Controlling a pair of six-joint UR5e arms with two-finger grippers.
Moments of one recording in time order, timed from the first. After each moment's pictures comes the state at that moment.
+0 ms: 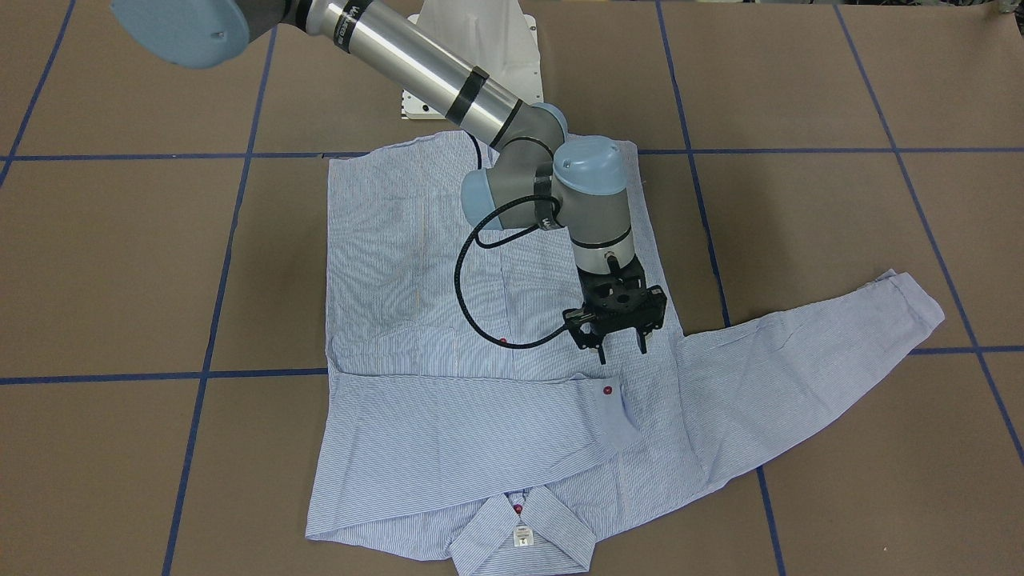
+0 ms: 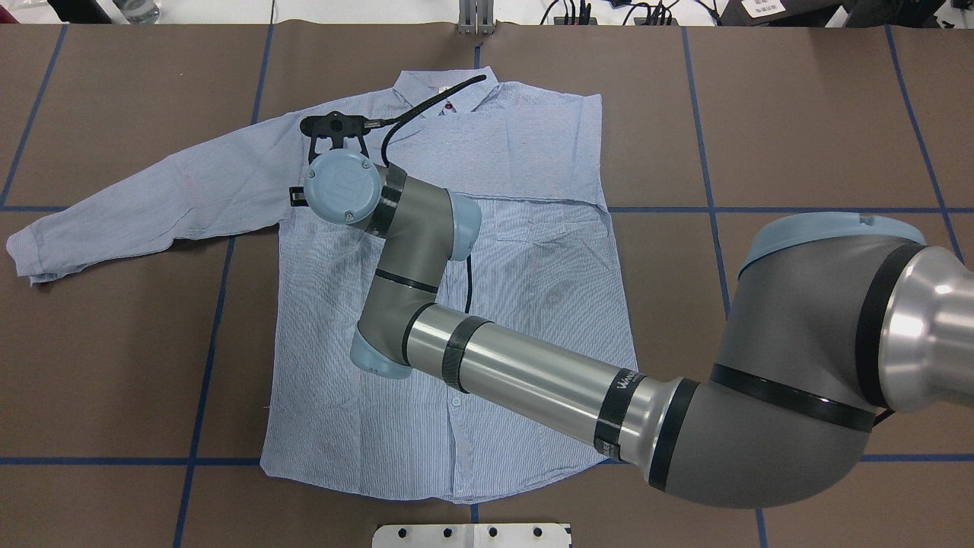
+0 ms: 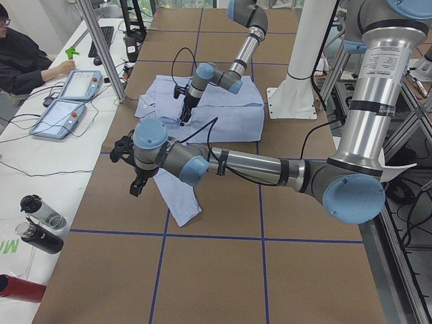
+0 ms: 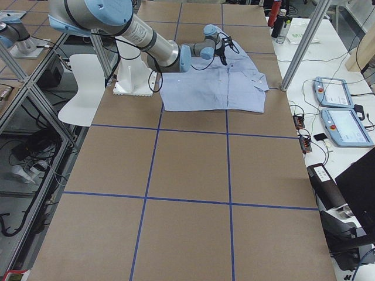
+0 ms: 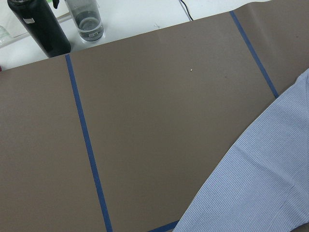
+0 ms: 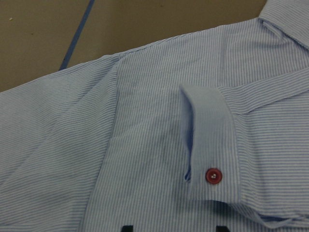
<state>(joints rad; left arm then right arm) -1.53 -1.75 -1.53 -1.99 -2.40 -0.11 0.46 -0.20 0.52 -0.77 1.52 1.16</state>
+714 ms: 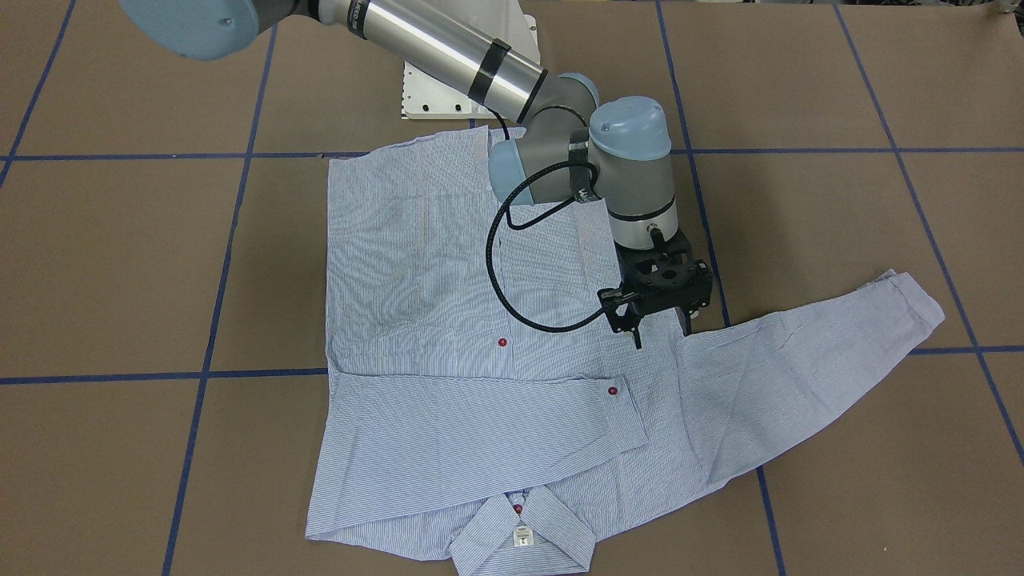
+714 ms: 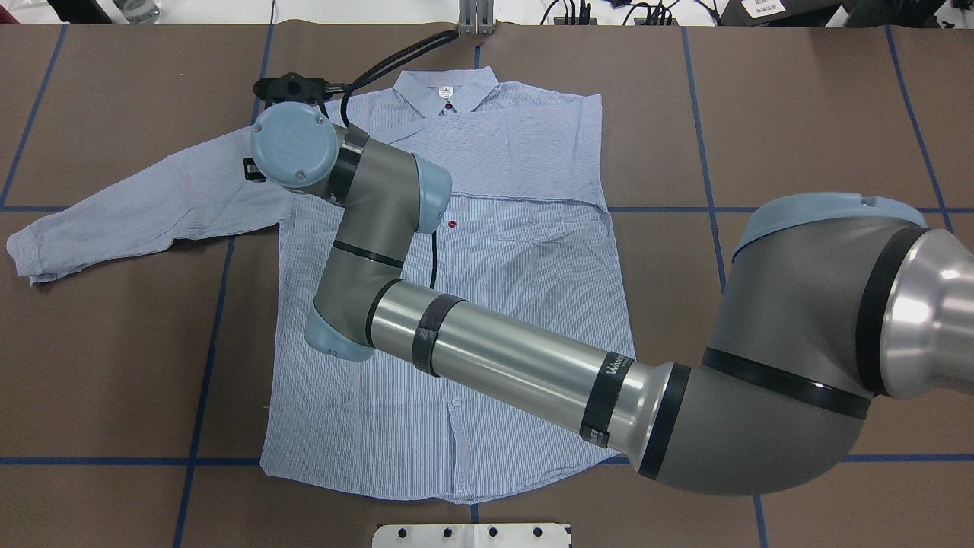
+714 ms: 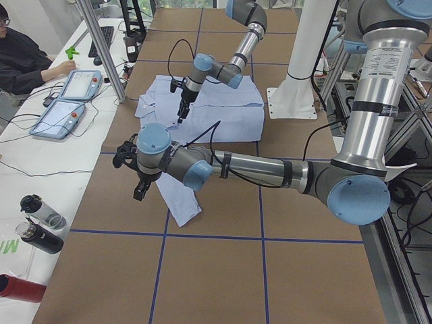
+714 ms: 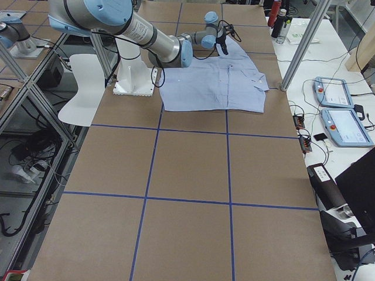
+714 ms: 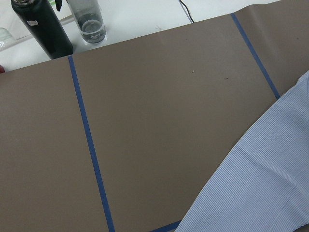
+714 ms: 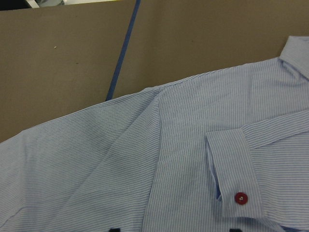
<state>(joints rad) -1.53 -1.72 -1.53 -2.00 -2.40 -0.17 0.50 -0.17 0.67 -0.96 1.59 1.15</state>
